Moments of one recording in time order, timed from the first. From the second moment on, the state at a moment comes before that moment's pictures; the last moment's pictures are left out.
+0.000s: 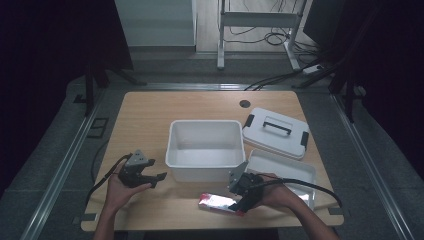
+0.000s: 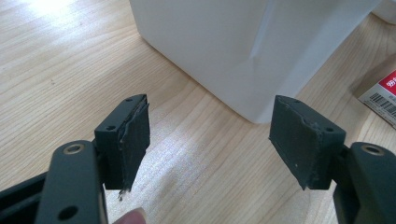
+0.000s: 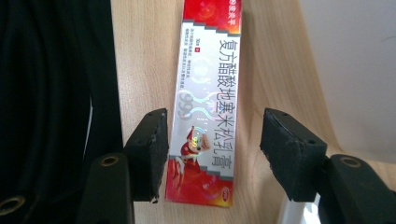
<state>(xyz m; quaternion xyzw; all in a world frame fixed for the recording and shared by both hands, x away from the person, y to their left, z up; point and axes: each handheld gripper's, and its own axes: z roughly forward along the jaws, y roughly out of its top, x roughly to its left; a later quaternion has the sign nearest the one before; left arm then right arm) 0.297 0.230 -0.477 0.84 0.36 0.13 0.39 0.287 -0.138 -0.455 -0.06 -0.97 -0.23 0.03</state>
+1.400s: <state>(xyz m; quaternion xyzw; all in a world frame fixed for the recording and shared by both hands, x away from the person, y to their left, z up) 0.297 0.231 -0.477 0.84 0.36 0.14 0.39 0.277 -0.131 -0.447 -0.04 -0.98 -0.21 0.03</state>
